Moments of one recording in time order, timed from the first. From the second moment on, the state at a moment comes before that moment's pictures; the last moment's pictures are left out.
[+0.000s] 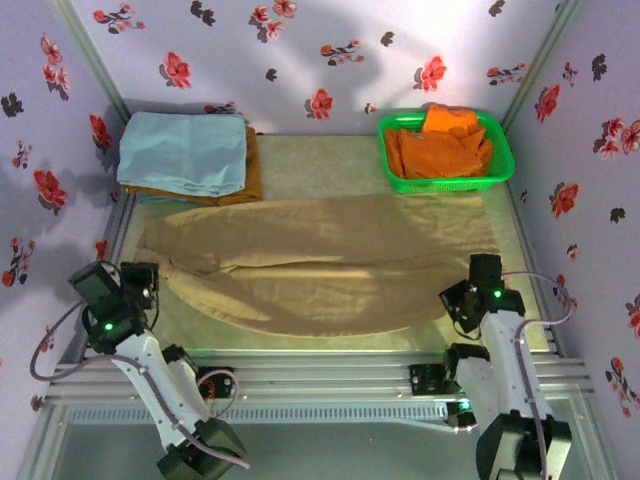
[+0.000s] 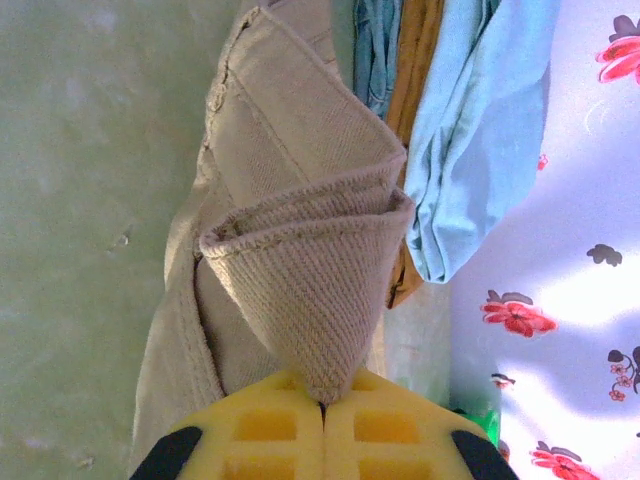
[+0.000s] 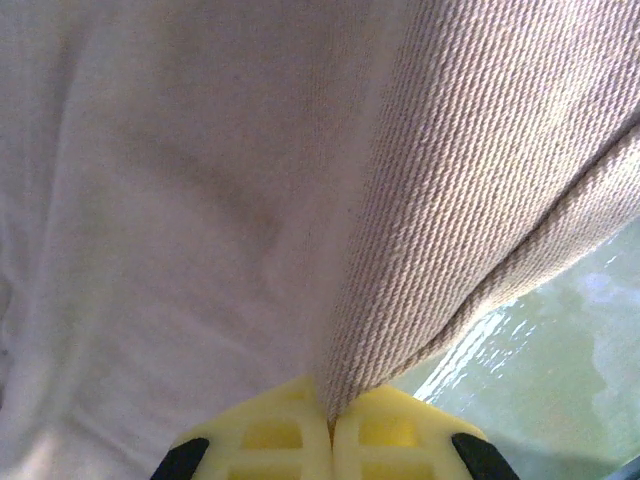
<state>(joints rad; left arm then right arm) 0.65 0.54 0.62 -0.79 0.50 -1.01 -0.12 0.73 0.48 -0.96 -0.12 0.94</state>
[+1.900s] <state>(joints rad) 0.36 1.86 1.41 -0.48 0.21 -0.96 -0.04 1.99 1.64 -0.84 -0.05 0.58</state>
